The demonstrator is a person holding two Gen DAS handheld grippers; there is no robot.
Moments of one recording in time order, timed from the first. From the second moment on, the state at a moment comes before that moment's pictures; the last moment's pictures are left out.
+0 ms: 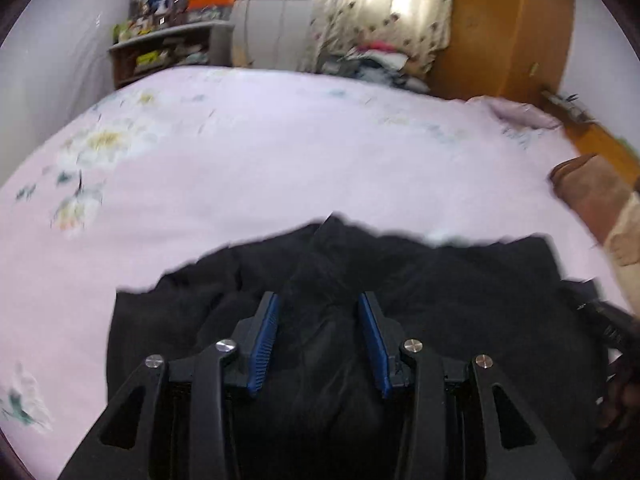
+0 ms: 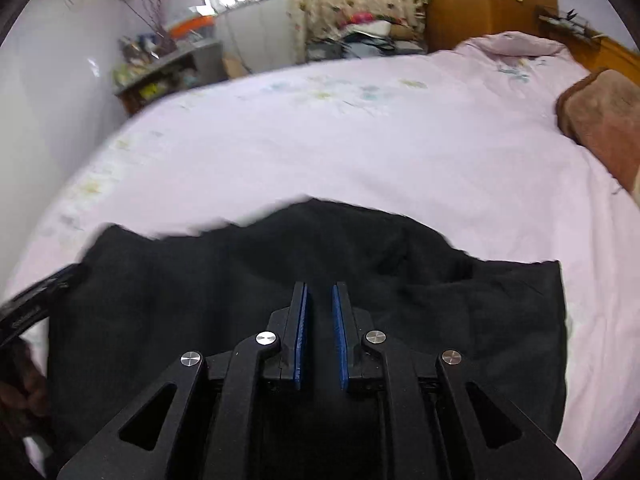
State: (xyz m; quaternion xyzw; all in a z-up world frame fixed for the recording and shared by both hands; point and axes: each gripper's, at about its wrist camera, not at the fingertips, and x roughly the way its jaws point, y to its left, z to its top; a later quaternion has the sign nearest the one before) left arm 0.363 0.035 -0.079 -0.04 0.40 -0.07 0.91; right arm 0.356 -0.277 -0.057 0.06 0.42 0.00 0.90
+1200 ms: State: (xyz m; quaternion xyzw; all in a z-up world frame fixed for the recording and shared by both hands) left arm 0.218 0.038 -0.042 -0.07 0.38 -0.17 0.90; right arm 0.223 -0.239 -0.014 0.08 0.39 0.09 0.91
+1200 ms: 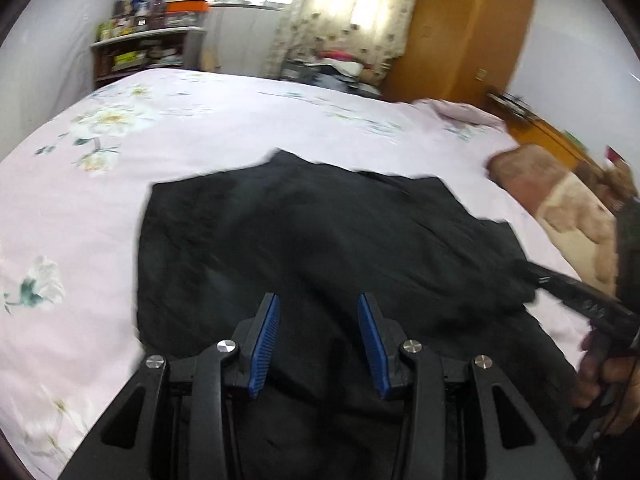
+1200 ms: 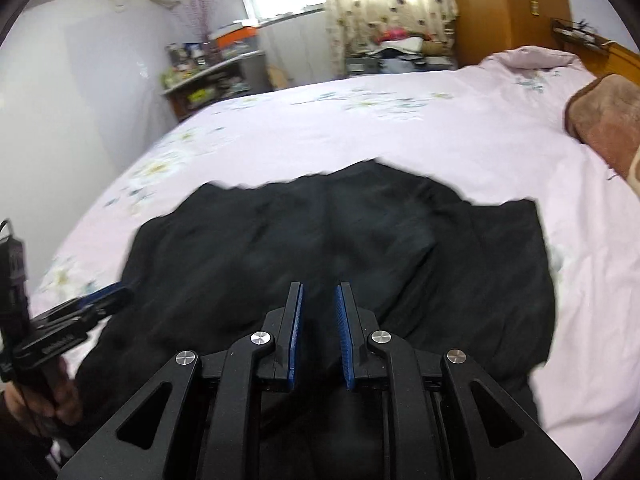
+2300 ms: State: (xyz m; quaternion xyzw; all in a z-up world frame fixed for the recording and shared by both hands) left arm 0.132 0.035 -0.029 -0.02 0.43 -0.12 0.90; right arm 0.111 -0.254 -0.012 0.08 0.43 0.06 0.90
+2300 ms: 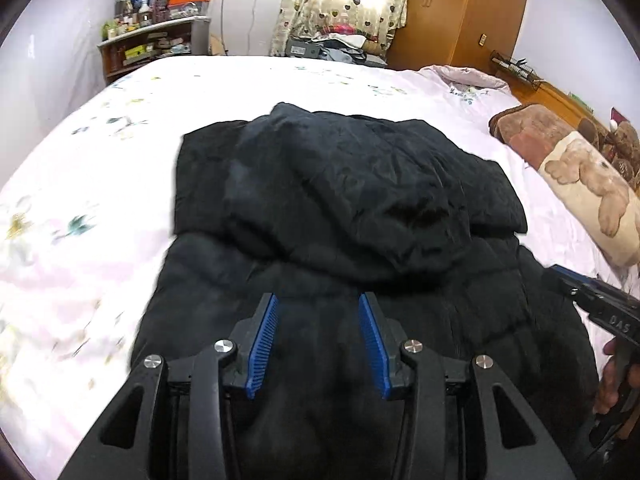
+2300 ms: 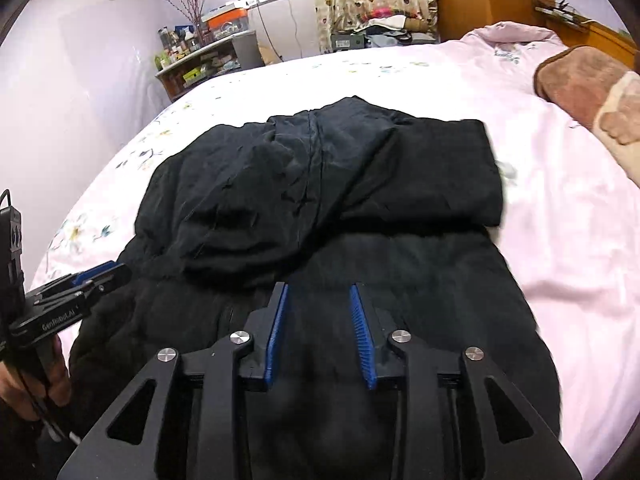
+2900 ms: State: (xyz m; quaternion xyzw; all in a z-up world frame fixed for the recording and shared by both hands) left arm 0.010 0.069 0.004 -0.01 0.41 -0.11 0.90; right arm -0.016 -0.243 0.012 0.08 0.43 0.06 0.90
